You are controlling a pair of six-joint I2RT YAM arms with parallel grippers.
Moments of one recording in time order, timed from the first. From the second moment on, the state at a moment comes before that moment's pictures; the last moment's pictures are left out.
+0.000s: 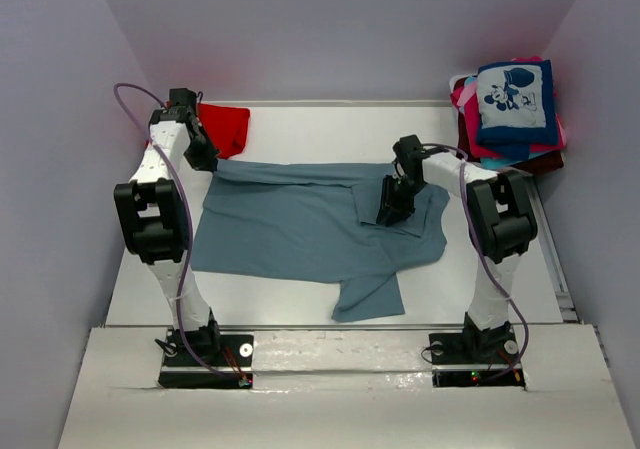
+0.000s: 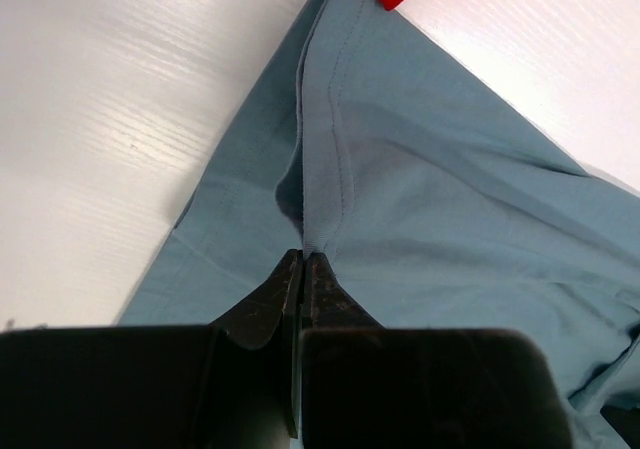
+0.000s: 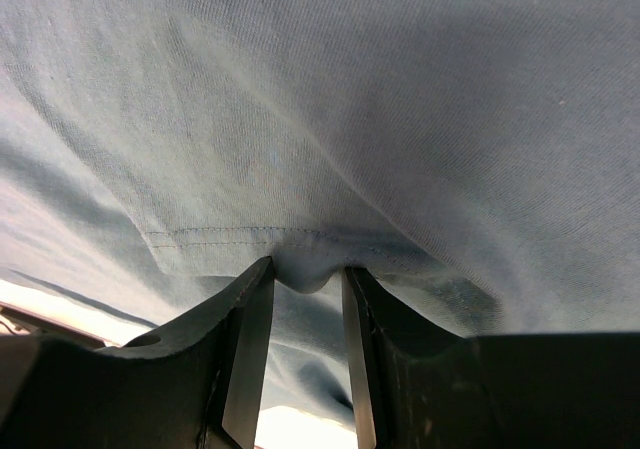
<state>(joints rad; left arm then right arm) 0.07 1.95 1.72 -0.90 0.01 -0.45 0.31 2.00 1.39 -0.75 -0.27 0.49</state>
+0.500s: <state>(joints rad) 0.08 1.95 1.72 -0.90 0.02 -0.45 0.31 1.96 1.32 -0.69 -0.28 0.53</state>
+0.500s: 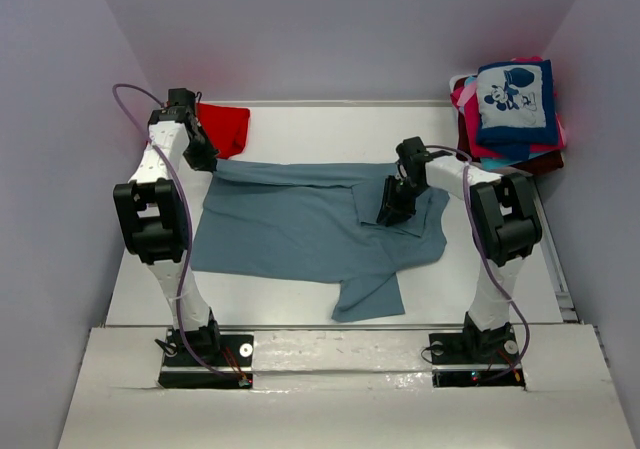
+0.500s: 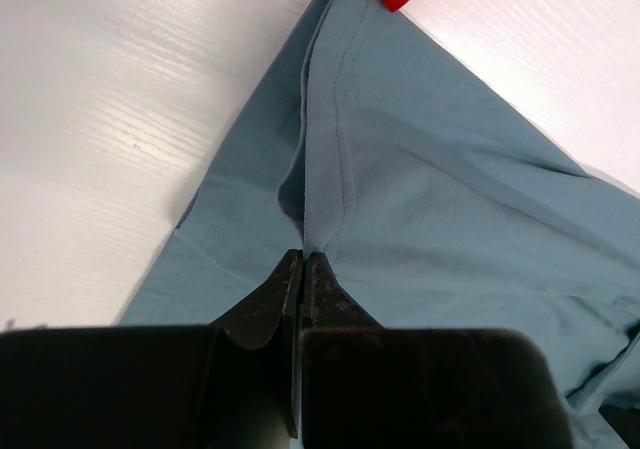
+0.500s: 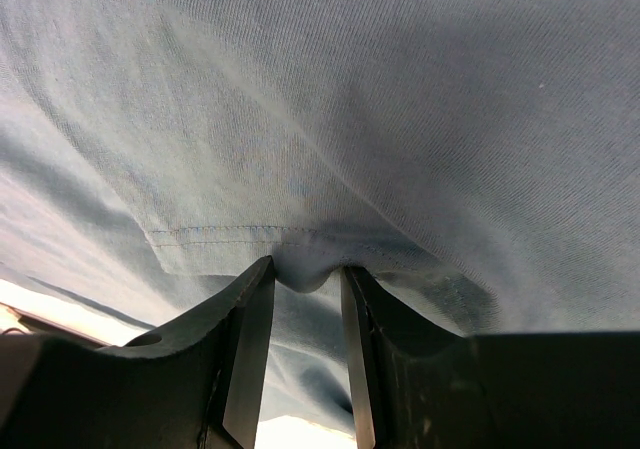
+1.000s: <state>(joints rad) 0.09 1.95 1.72 -0.90 0.02 -0.45 0.29 1.96 1.31 -0.68 -0.30 0.55</state>
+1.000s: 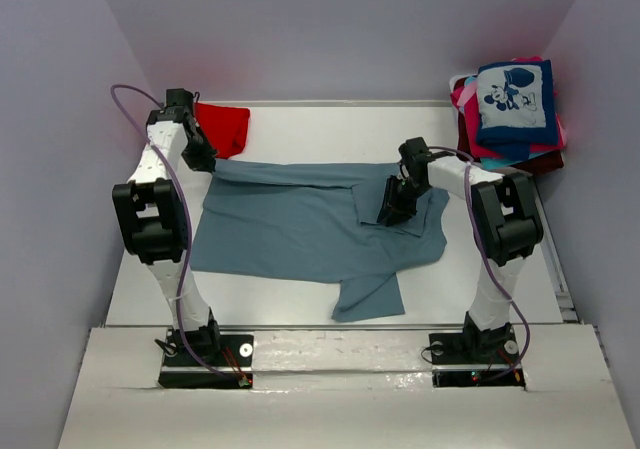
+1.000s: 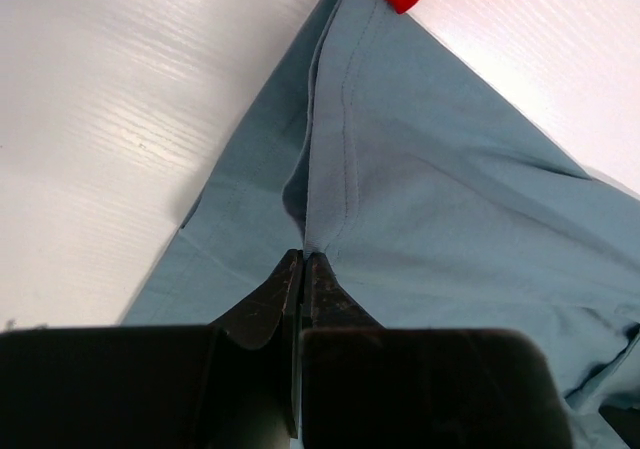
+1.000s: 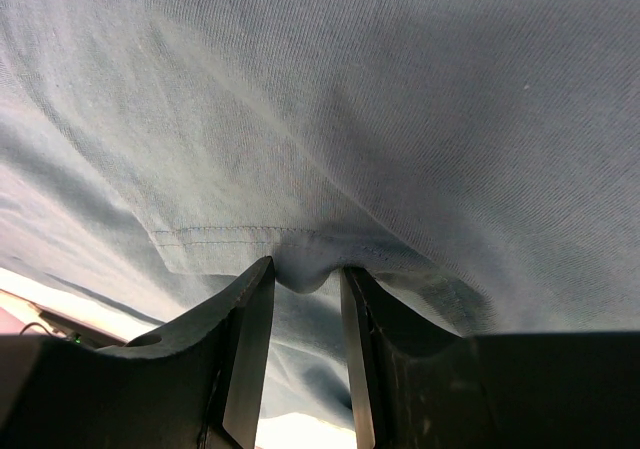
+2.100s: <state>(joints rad) 0.09 1.90 1.54 -0.92 0.04 -0.48 0.29 1.96 1.30 -0.67 -0.31 0.55</state>
